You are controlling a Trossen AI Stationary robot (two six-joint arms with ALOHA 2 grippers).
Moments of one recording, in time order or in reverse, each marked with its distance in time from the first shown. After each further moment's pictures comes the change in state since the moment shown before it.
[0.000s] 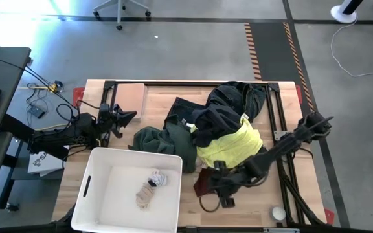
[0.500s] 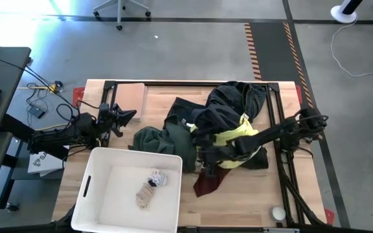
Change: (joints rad) left arm 0.000 0.000 0.000 0.000 -0.022 -0.001; right arm -0.283 0.014 -0.188 0.357 0.140 -0.295
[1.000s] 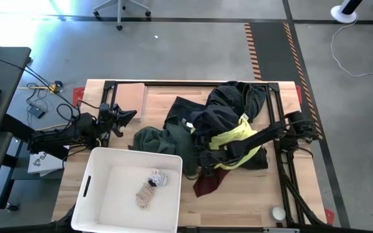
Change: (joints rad) left arm 0.000 0.000 0.000 -0.009 0.004 -0.001; right arm -0.011 0.164 0.007 0.041 0.118 -0.210
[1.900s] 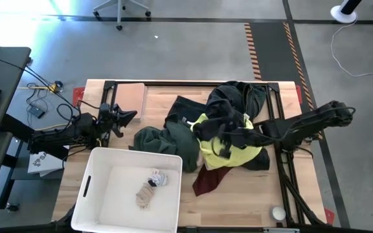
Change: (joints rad) left arm 0.000 0.000 0.000 -0.014 0.003 0.001; right arm 0.012 -0.560 0.034 -0.322 0.092 0.227
